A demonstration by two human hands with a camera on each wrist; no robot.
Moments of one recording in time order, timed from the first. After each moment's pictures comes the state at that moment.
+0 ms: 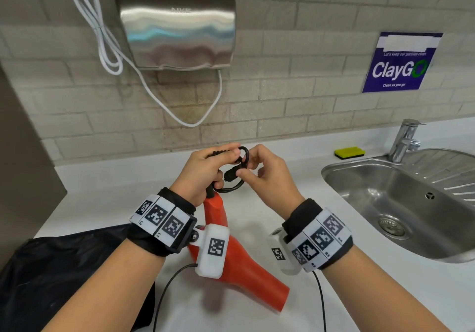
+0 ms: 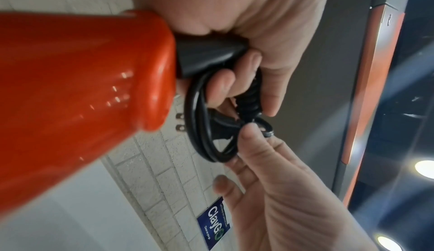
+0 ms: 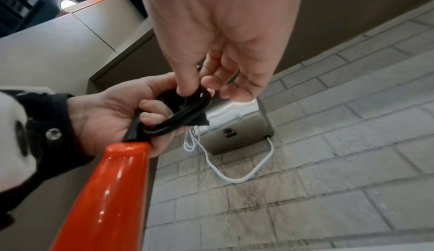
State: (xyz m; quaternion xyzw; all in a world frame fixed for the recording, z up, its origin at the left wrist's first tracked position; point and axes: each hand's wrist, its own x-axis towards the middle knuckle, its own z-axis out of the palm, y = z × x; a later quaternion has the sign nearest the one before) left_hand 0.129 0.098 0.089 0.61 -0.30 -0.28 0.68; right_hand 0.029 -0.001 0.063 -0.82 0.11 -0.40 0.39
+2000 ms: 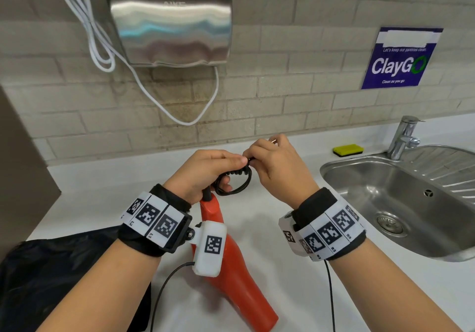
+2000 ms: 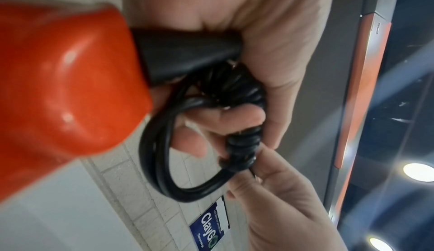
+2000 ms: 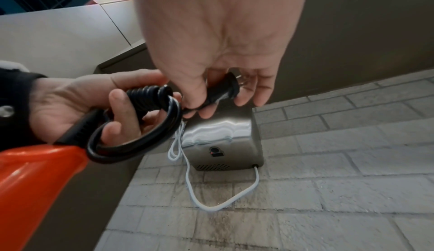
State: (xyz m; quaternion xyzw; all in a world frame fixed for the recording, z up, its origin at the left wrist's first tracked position) left_hand 0.130 0.094 0.094 0.64 -0.37 -0.33 0.59; right_hand 0.023 -0.029 0.075 -0.92 0.08 -0.37 0.04
